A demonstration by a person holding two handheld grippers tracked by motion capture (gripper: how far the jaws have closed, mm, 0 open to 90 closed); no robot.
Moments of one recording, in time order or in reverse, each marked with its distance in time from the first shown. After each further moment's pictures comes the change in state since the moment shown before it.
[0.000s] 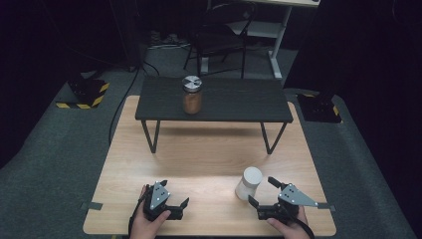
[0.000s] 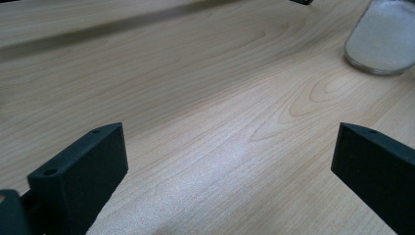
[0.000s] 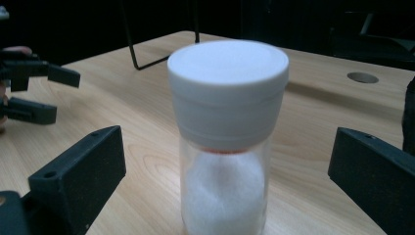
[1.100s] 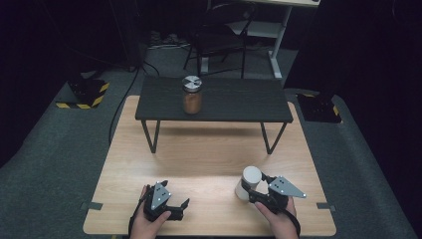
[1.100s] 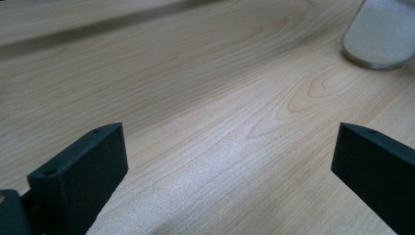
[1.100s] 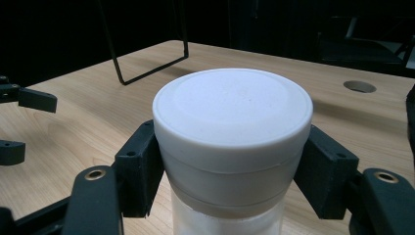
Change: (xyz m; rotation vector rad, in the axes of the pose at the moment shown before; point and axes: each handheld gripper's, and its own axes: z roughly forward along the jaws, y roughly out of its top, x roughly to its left) left arm -0.002 0.002 0.001 0.015 -0.002 0.016; right arm 0.014 0.008 0.032 -0.012 -0.054 0.019
